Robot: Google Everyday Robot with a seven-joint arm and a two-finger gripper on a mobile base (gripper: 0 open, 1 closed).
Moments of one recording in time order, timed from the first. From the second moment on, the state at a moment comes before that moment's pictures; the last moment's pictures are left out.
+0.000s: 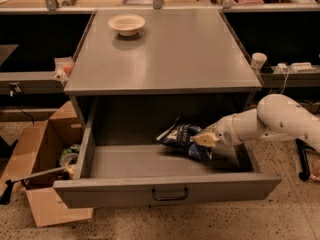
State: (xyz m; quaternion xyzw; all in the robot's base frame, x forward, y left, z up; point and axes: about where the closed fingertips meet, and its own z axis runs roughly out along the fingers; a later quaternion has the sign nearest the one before) arm 0.570 -0.153 0.661 -0.36 0.85 0.25 0.30
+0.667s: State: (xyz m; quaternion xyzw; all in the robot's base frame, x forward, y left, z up) arm 0.582 -0.158 0.655 -0.35 0.85 0.24 0.31
